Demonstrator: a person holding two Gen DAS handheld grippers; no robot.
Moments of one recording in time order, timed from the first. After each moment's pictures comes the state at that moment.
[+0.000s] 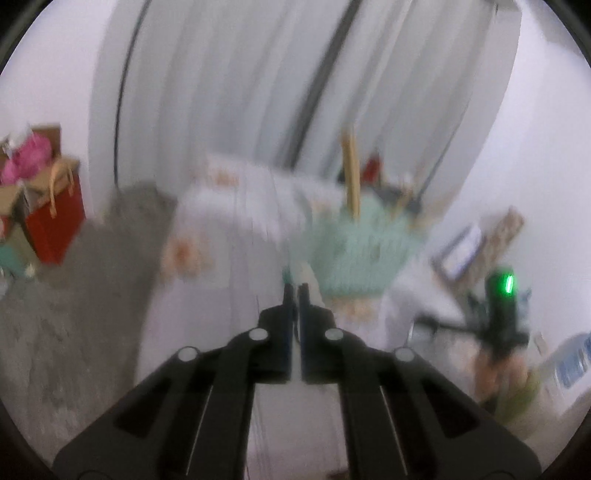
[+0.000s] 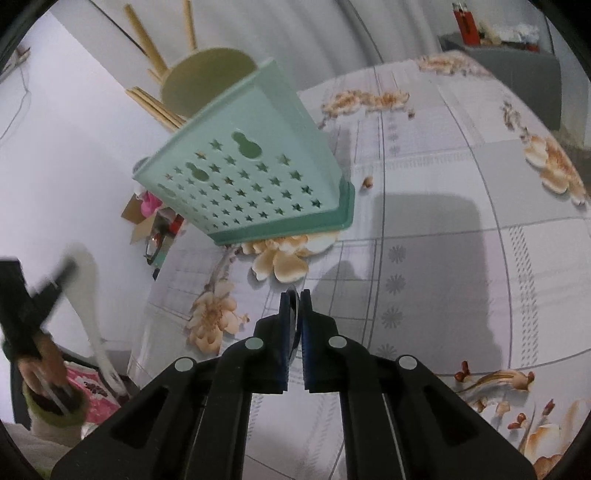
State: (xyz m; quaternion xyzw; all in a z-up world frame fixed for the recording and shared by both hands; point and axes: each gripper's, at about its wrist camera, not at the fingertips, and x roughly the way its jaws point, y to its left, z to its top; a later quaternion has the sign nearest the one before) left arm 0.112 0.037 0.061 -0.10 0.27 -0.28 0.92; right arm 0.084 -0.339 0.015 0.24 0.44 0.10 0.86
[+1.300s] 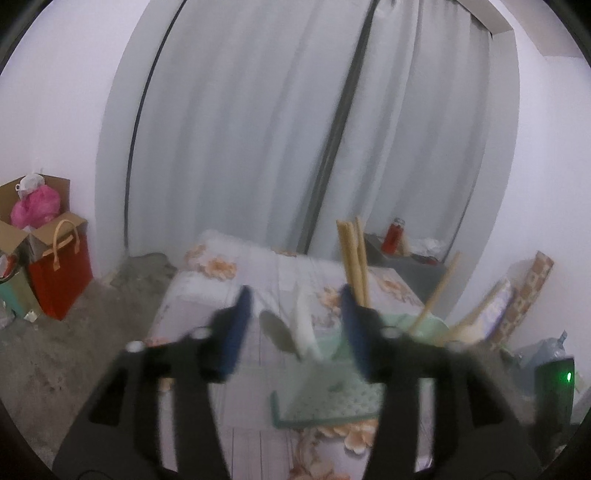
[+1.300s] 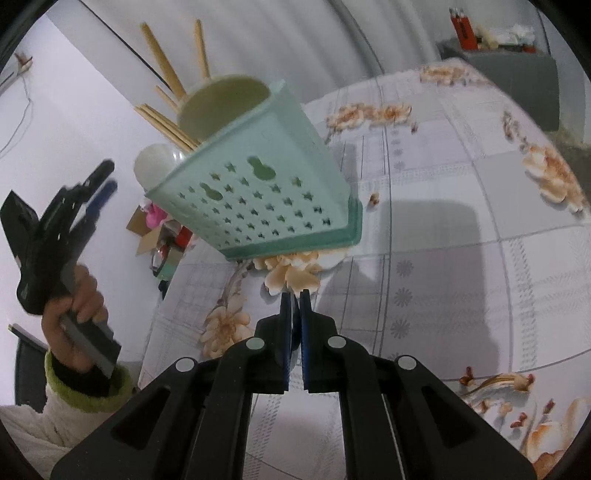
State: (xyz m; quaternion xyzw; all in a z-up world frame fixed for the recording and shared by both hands) left arm 0.176 -0.043 0.058 -0.10 0.17 -0.22 0.96; right arm 0.084 -0.338 0.031 0.25 0.41 0.09 0.87
